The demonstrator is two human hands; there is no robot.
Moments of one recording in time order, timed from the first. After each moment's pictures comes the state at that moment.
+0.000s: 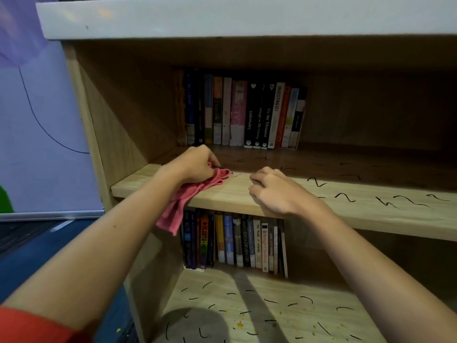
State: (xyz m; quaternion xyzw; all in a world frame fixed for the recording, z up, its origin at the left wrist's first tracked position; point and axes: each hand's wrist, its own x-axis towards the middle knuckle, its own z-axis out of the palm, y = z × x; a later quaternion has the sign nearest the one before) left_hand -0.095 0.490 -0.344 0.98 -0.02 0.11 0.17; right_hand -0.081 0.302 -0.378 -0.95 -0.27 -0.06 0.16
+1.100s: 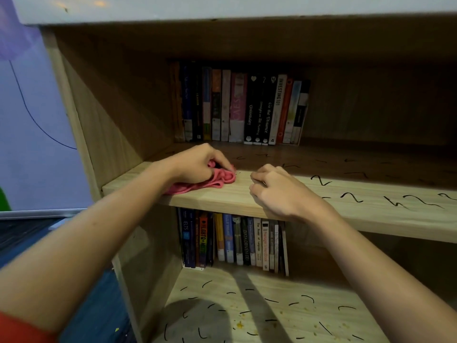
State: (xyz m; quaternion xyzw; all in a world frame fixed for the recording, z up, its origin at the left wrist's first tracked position) left_hand -0.083 0.499 -0.345 0.97 -0.15 0.04 0.21; right_hand -0.079 0.303 -0.379 -0.95 -0.27 -0.07 0.16
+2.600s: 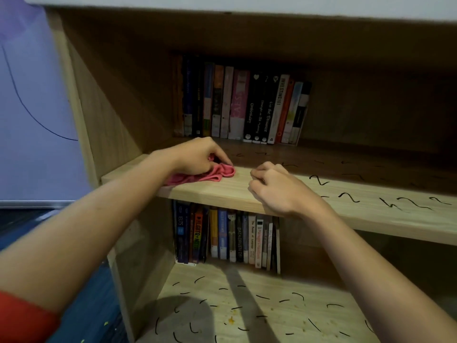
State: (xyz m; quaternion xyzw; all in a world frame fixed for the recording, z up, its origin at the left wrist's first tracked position) left_hand -0.088 0.499 -0.342 0.97 -0.16 0.06 0.15; right_hand -0.079 0.306 -0.378 -0.95 -0.26 -0.07 0.13
